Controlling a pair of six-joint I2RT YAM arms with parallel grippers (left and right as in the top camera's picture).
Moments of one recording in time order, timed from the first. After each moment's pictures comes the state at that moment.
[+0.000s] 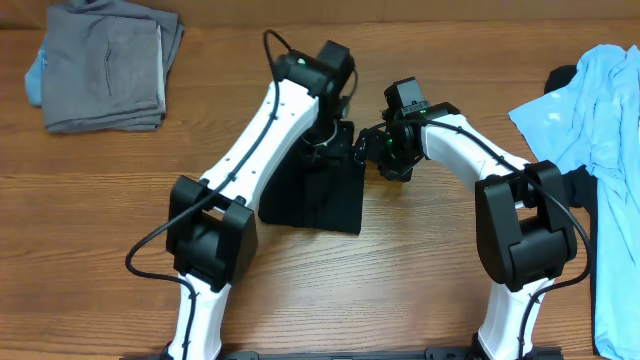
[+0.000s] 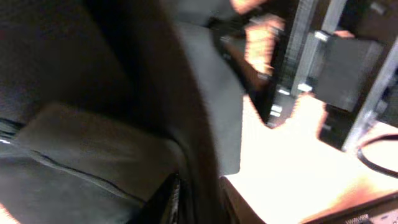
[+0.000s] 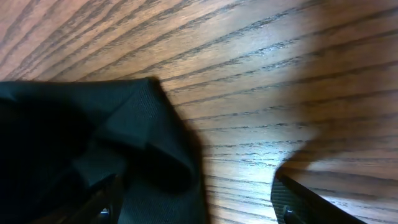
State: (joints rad) left arm -0.51 2.19 2.05 -1.40 0.23 -0.34; right arm 0.31 2.07 1.41 -0.69 -0.36 0.59
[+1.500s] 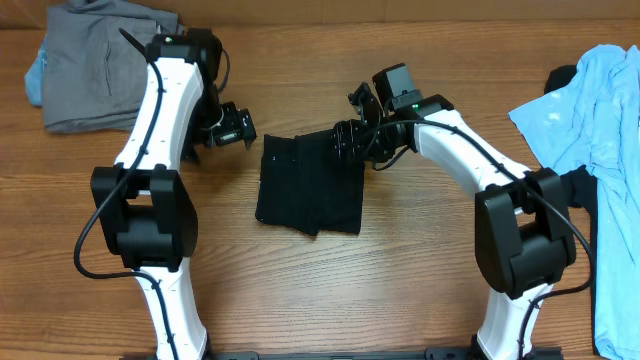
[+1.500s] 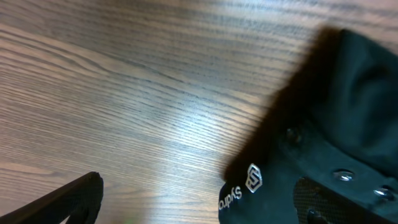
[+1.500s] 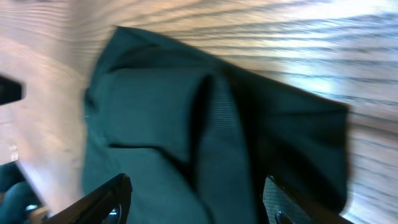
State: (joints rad) left arm -0.07 2.19 1.97 -1.48 0.05 -0.41; right arm 0.36 2.04 1.48 -0.63 -0.56 0.31
